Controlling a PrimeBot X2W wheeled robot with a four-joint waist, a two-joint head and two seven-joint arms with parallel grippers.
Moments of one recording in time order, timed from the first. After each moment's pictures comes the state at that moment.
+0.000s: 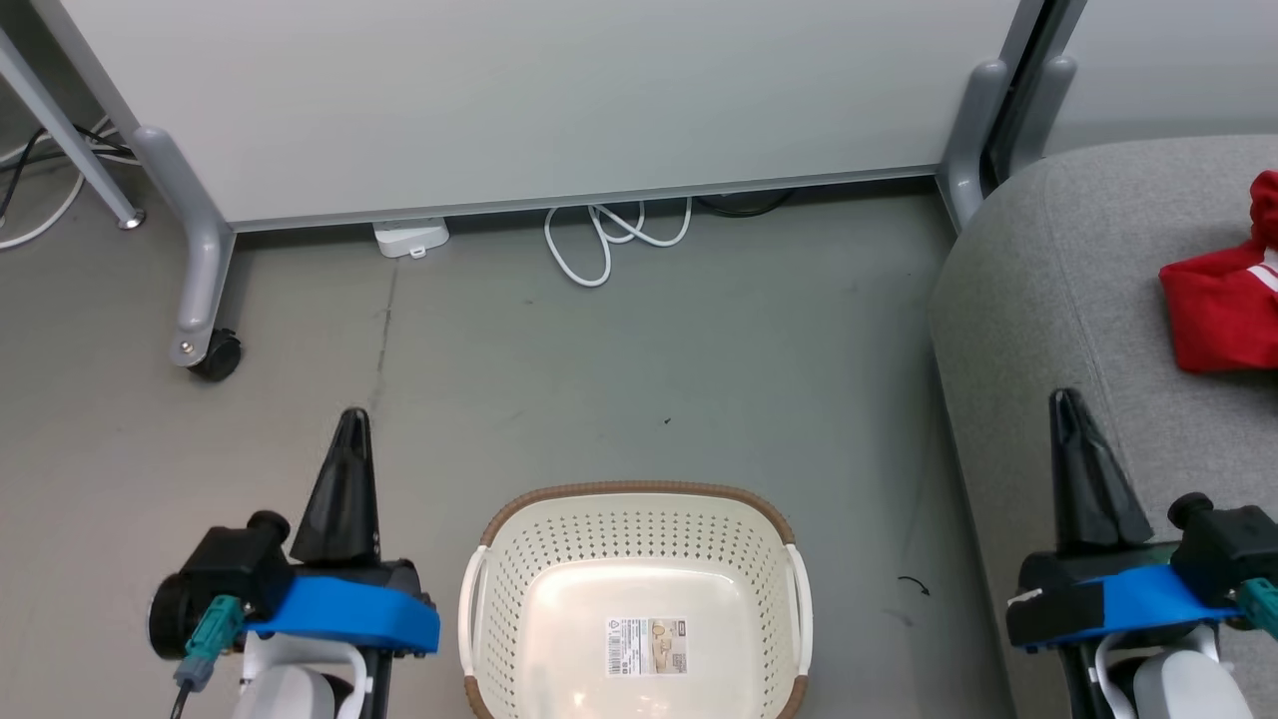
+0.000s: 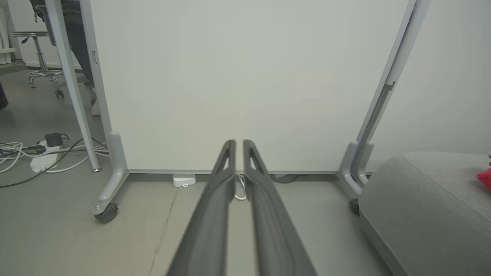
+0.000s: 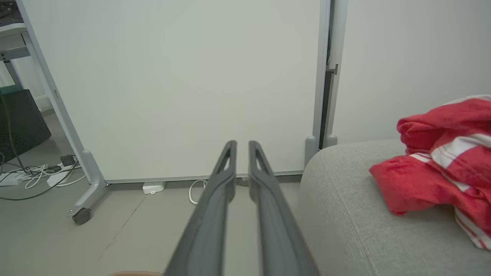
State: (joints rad) left arm -0.16 0.05 -0.05 0.27 -0.19 -0.12 -0.26; right arm -0.13 -0.05 -0.09 0.15 0.11 0.13 -0.26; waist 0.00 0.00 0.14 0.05
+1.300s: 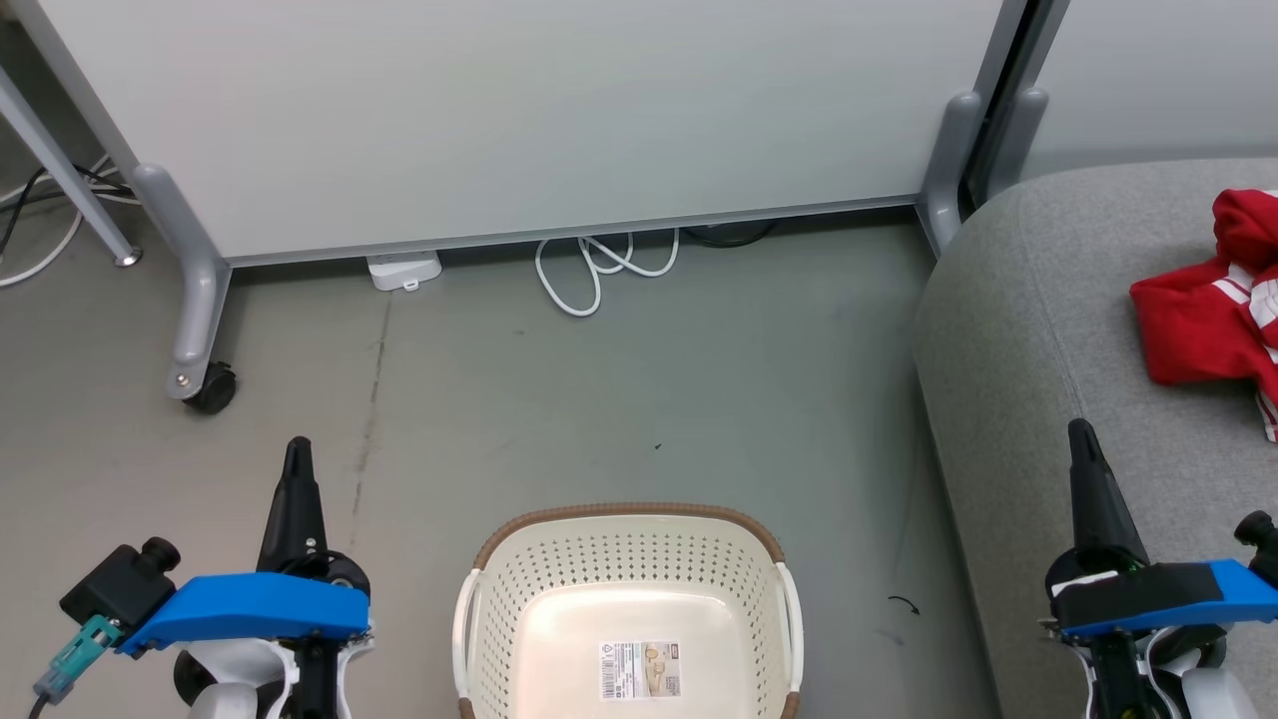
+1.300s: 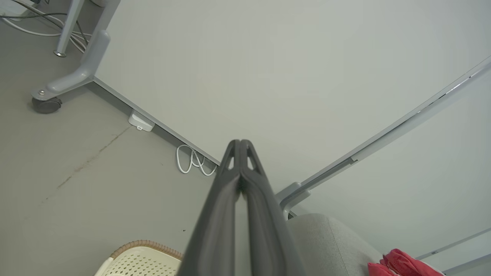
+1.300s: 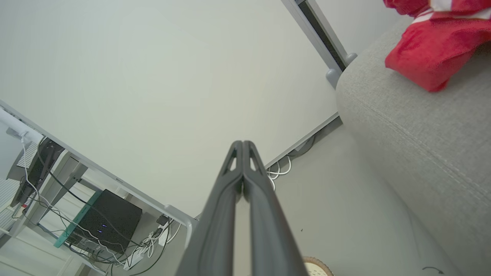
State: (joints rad) left arm -0.13 0.06 0.01 0.27 -0.84 -0.12 -0.10; right arm -0.12 -0.05 -0.10 0.20 0.78 0.13 -0.09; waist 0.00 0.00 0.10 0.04
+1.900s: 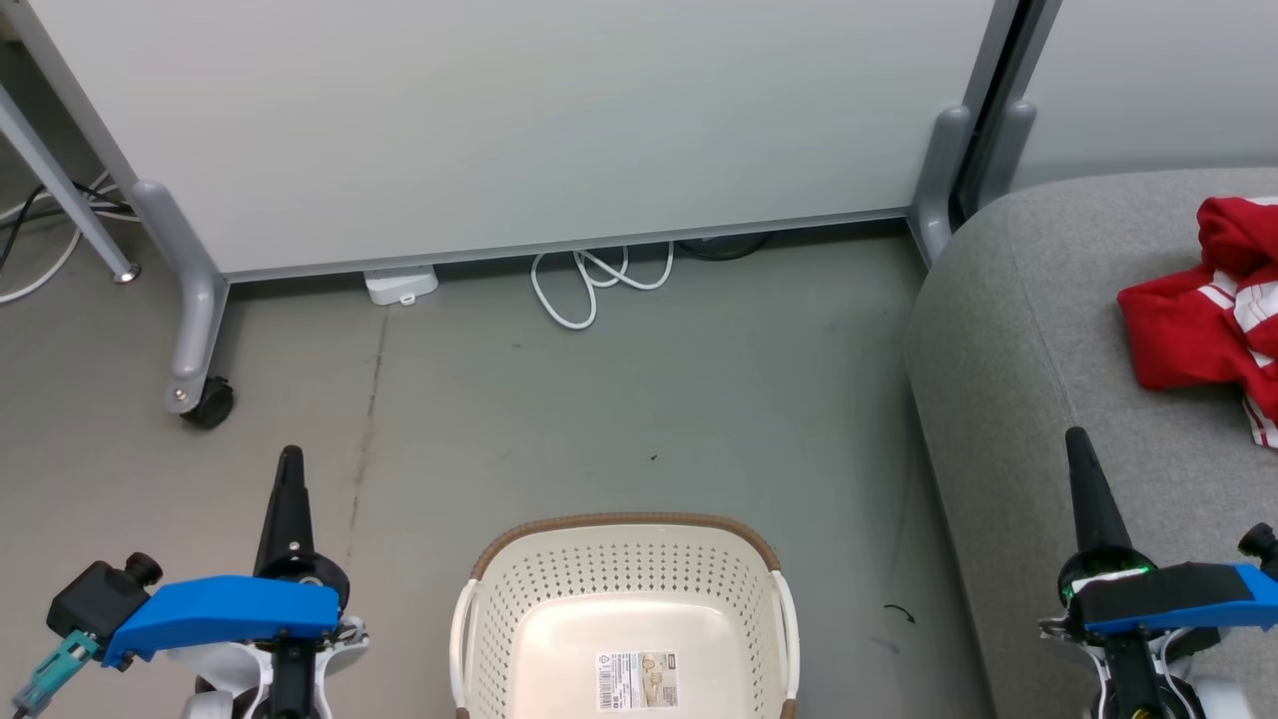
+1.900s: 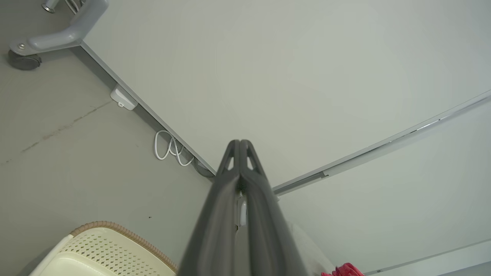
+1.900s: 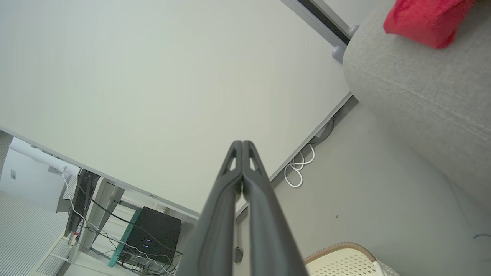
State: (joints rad) left arm -0.12 0.06 0.03 0.26 -1.05 -0.12 -0.04; right arm -0.12 -0.05 -0.10 0.21 1.01 0.13 -0.04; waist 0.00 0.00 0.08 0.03
